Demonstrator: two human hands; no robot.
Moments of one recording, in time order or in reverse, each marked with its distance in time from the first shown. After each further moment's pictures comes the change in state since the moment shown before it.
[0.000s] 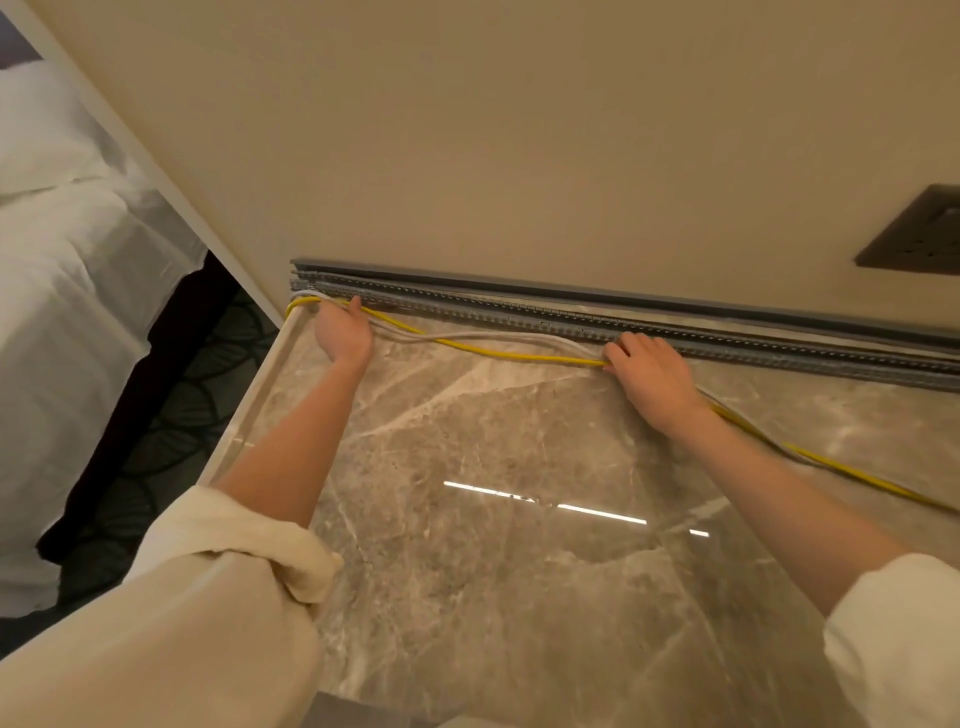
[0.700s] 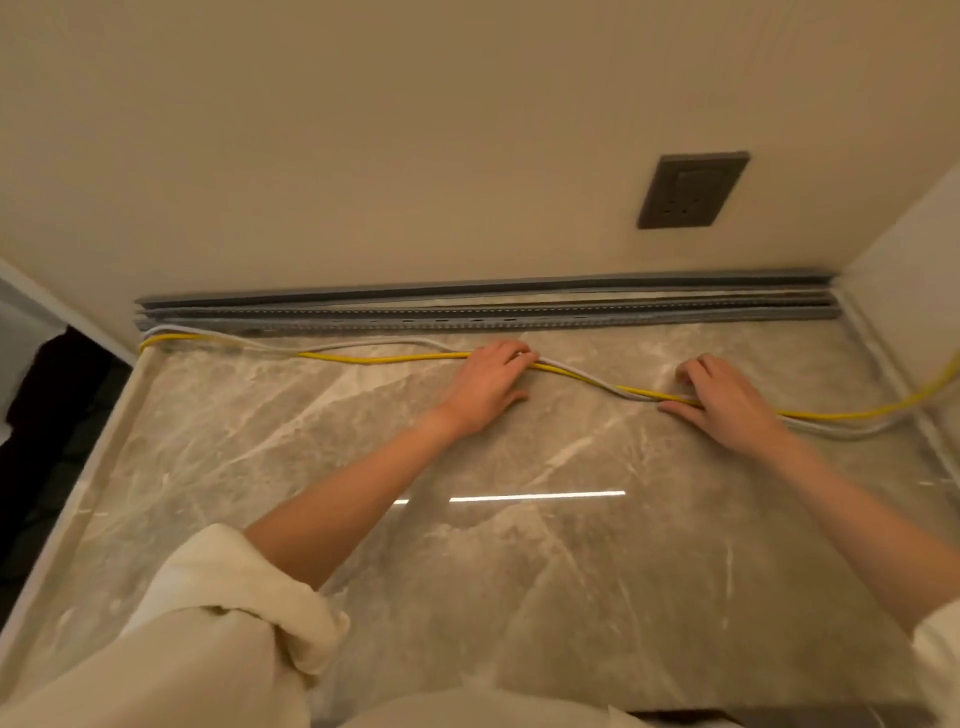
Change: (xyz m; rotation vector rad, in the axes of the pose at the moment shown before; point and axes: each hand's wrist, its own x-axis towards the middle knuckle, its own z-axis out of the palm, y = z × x) left_hand -0.260 0.085 0.119 0.315 -0.665 1.446; right_hand -0.207 0.160 -0.011 0.206 -0.047 0.384
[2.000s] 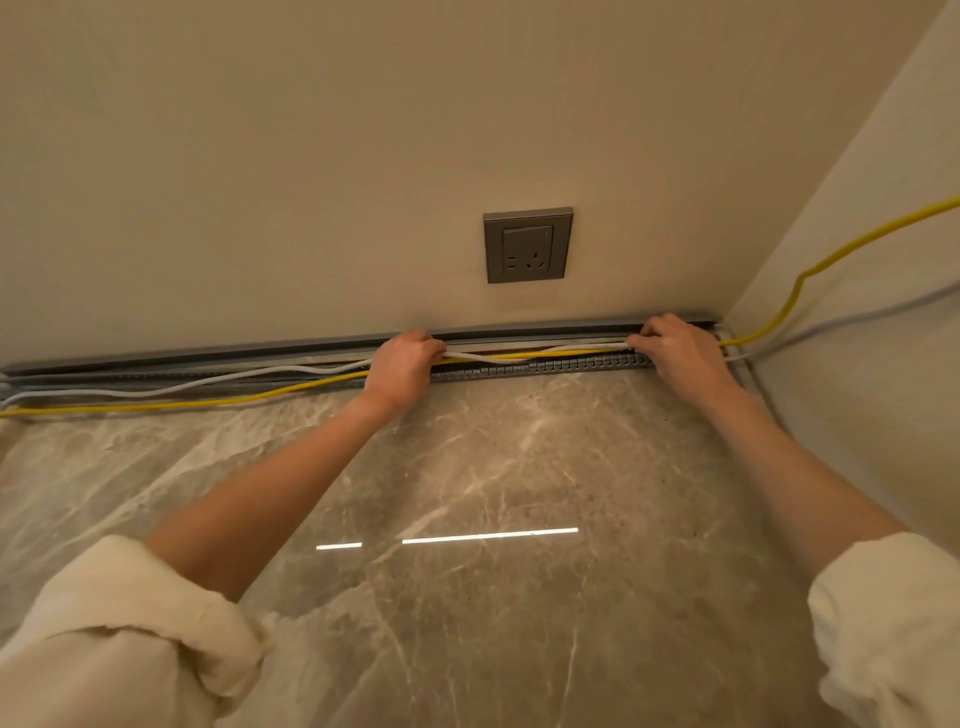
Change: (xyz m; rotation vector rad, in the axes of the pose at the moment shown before) left_hand 0.130 0.034 -0.006 0.119 0.115 -0.249; right_hand 0.085 0.155 -0.037 -0.142 0.215 -0.173
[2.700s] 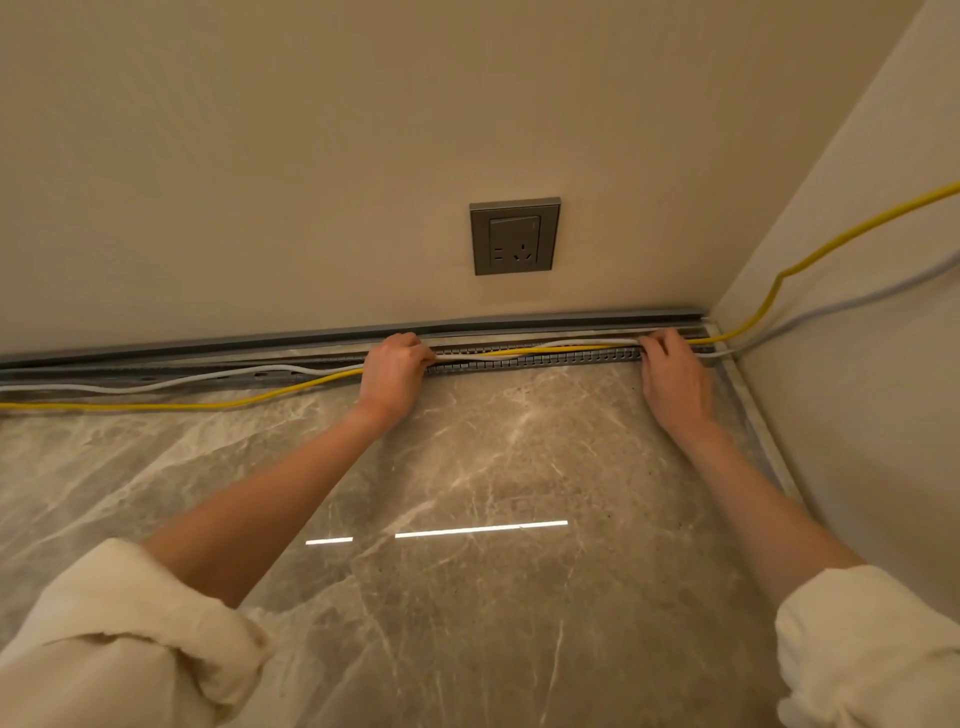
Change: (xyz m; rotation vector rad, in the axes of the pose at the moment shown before) left_hand -0.015 0.012 0.010 -0.054 0.111 -0.051; right_hand -0.030 -0.021 0.029 0.130 0.062 0.391
